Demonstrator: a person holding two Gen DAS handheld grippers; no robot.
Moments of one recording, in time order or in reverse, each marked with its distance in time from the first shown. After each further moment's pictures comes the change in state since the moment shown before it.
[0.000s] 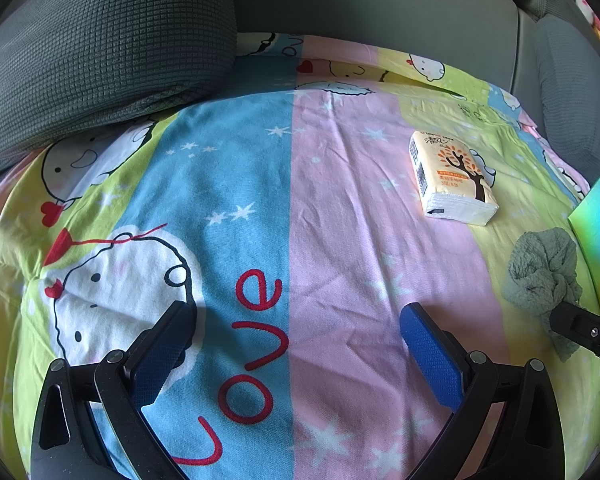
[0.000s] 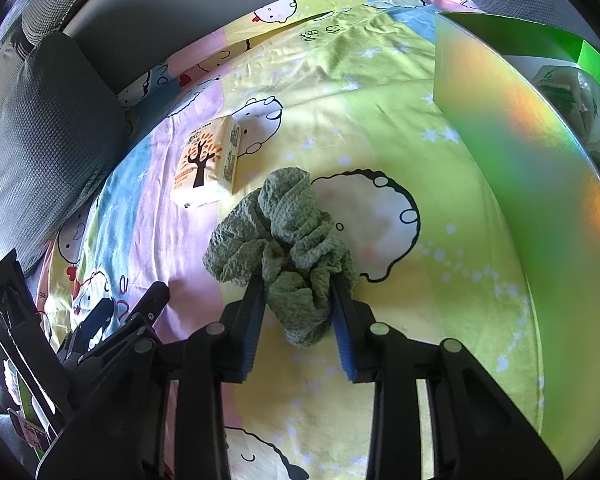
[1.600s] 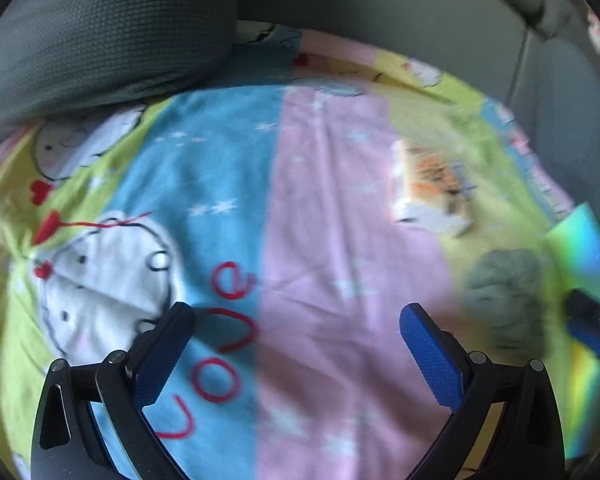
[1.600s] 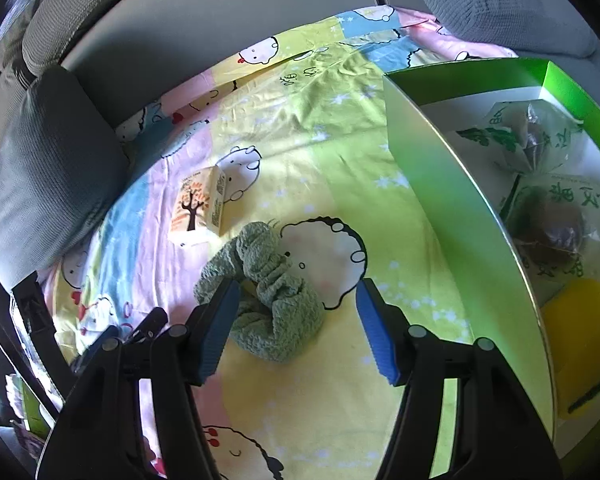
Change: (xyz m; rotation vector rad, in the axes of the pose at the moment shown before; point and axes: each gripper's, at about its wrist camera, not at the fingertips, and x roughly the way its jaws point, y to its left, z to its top) left arm -0.018 -0.003 0.008 -0.104 0.050 -0.153; right arm -0.035 -0.018 0.013 0.036 -0.095 -0.006
